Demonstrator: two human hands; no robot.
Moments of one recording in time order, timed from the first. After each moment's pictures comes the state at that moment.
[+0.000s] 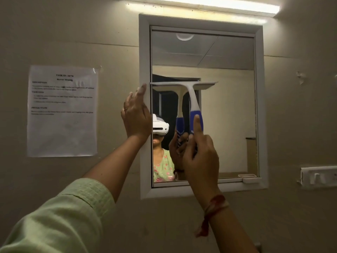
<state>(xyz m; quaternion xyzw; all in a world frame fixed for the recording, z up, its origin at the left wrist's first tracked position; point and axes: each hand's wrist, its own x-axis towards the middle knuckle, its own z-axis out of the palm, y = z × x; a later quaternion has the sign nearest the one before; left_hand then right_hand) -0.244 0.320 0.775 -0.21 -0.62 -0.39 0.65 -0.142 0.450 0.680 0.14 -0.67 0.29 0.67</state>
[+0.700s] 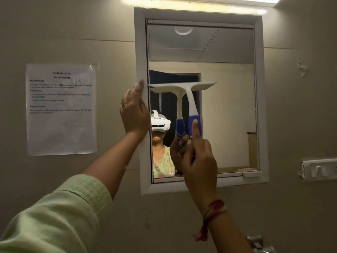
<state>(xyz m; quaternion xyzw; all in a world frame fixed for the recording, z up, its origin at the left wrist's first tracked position) -0.247 0.319 0.775 -0.21 -0.62 -0.38 0.66 -0.143 0.451 0.657 0.13 -0.69 0.31 0.65</state>
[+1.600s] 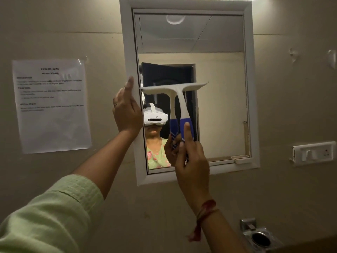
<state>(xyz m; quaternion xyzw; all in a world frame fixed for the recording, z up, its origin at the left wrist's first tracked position) -0.248 0.320 0.762 -0.22 -0.60 -0.36 0.67 -0.142 0.450 0.631 0.13 -0.68 0.34 0.64</state>
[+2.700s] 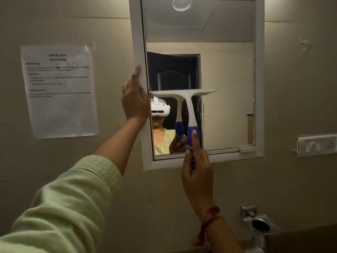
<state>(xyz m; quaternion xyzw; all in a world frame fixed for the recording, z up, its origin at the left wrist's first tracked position) -0.247 0.320 0.758 -0.21 -0.61 -0.38 0.66 -0.134 0.442 0.586 0.14 -0.68 0.40 0.60</state>
